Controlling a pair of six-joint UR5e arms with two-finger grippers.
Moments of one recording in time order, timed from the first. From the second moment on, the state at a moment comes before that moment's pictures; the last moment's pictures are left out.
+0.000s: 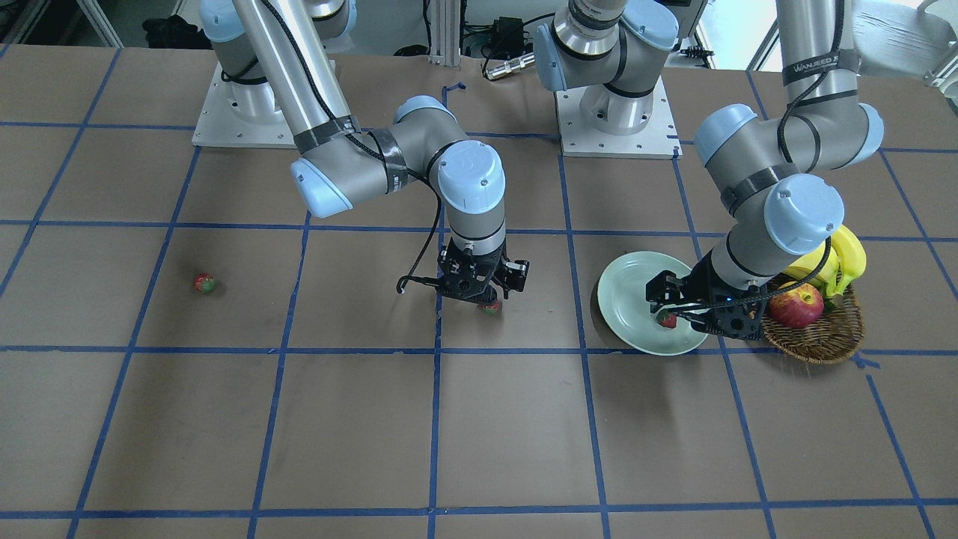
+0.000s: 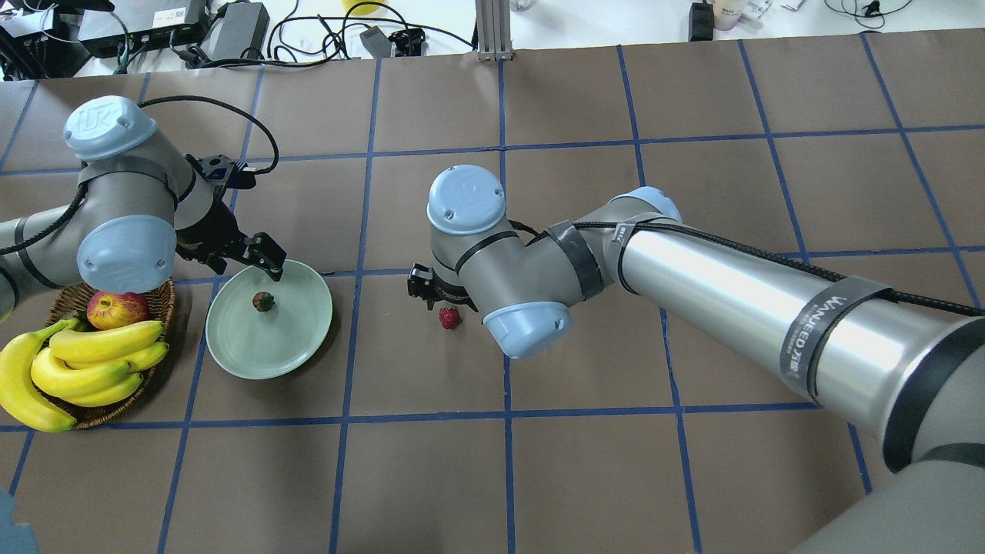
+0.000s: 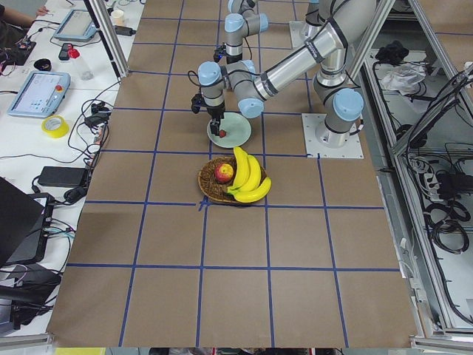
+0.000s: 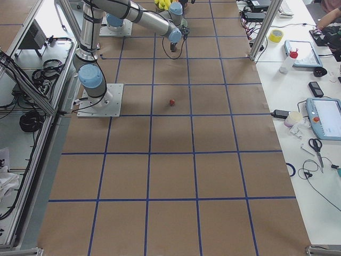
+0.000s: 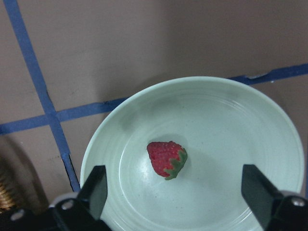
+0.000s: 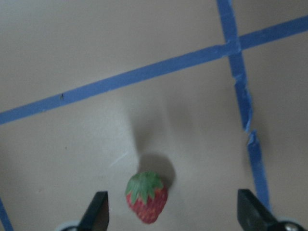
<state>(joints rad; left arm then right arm) -1.33 -1.80 -1.95 -1.01 1.56 0.41 2.03 -1.12 1.78 -2.31 -1.45 0.73</state>
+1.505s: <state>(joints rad) -1.86 -1.93 -2.02 -0.74 1.49 -0.22 1.36 -1.39 2.02 -2.14 -1.63 -0.31</state>
